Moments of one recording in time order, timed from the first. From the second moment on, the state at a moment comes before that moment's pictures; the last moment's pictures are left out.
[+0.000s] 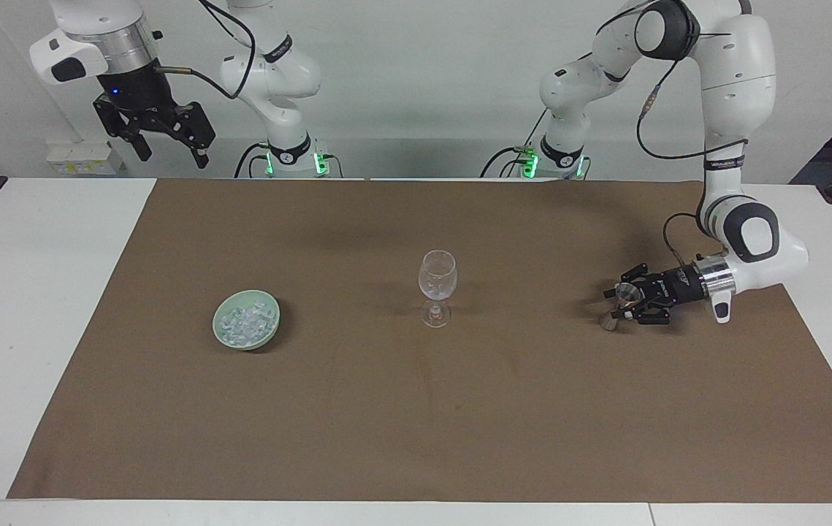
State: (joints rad) left arm 0.40 0.45 -0.13 -1.93 -1.01 1.76 -0.71; right arm 0.00 -0.03 -0.01 -1.44 -0.02 1.43 0.16
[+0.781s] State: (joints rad) left arm 0.38 0.45 -0.13 -1.93 -1.01 1.76 -0.75; right arm 0.00 -0.03 -0.01 -1.44 -0.02 1.43 0.16
